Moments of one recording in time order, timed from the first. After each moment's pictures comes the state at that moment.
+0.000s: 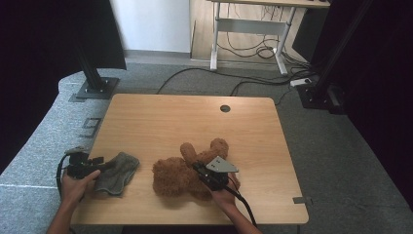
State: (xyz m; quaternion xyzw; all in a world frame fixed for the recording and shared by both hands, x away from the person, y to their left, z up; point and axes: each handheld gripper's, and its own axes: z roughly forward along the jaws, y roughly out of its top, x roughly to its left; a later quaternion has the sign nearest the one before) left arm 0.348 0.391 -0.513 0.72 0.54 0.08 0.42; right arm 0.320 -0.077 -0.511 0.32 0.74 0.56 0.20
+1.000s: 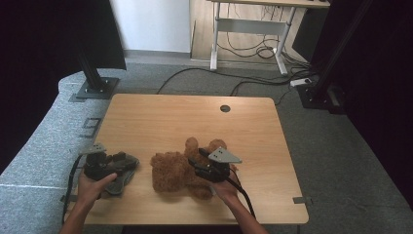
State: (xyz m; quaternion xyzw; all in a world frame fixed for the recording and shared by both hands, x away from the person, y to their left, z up) left arm 0.324 0.309 -0.463 0.76 0.43 0.06 0.49; right arm 0.331 -0.079 -0.479 0.33 0.72 0.58 0.19
